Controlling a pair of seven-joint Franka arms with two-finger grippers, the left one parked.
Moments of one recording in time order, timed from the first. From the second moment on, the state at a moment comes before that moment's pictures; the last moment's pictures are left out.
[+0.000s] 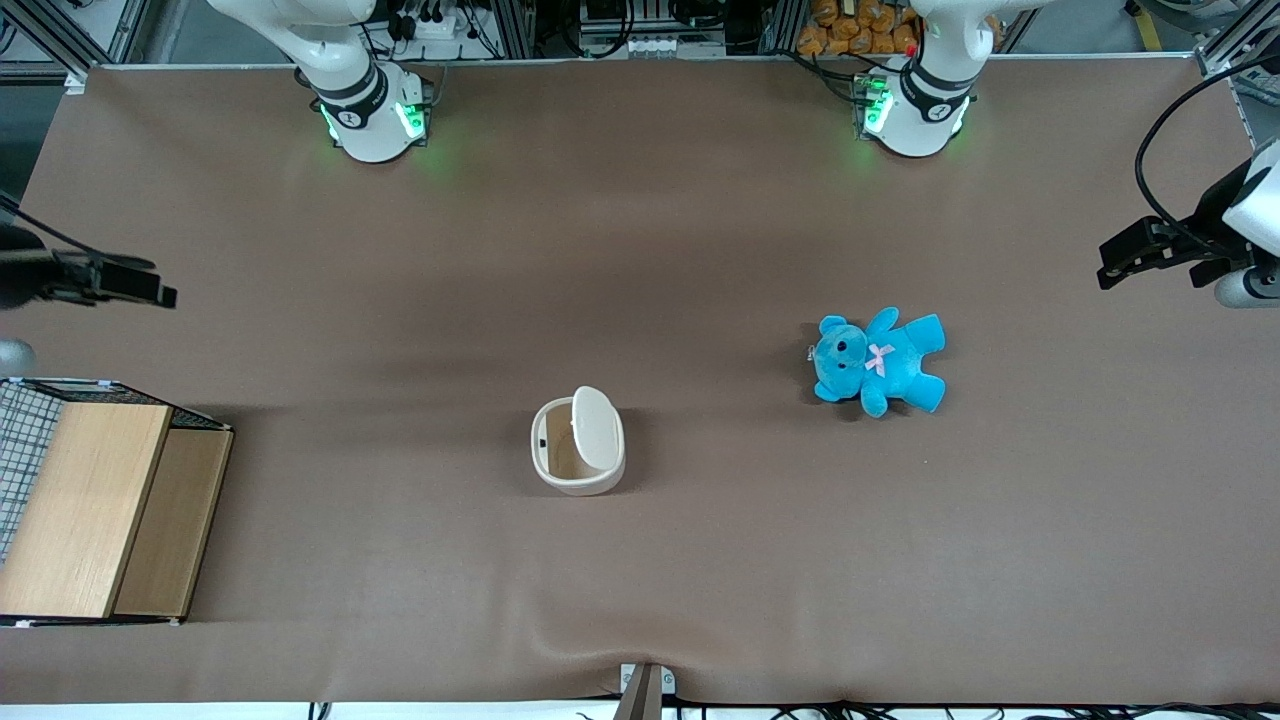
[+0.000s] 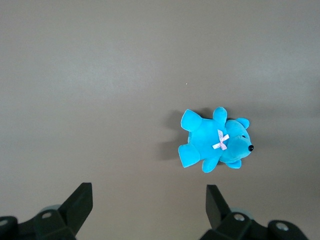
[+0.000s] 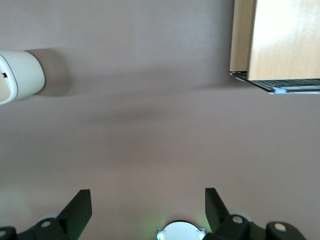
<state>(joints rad) -0.09 0.26 0.05 -1.22 0.08 1.26 0.04</state>
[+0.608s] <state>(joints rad) -0.09 0.03 0.05 -1.46 0.04 1.37 -0.01</state>
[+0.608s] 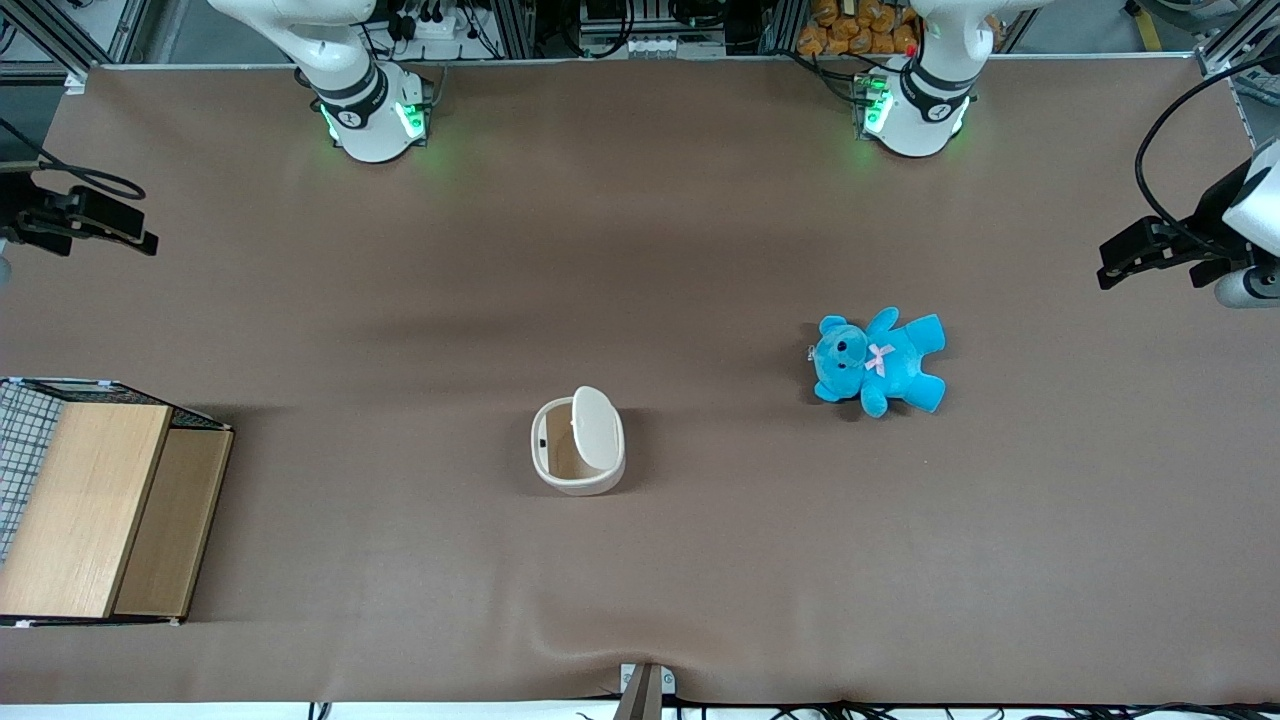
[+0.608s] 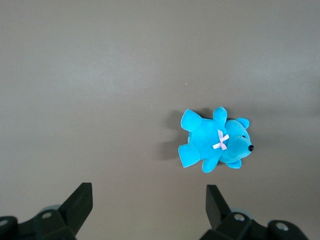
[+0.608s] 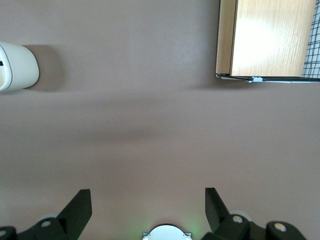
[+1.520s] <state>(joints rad) -0.10 -0.04 0.05 -1.52 0.04 1.44 -0.02</state>
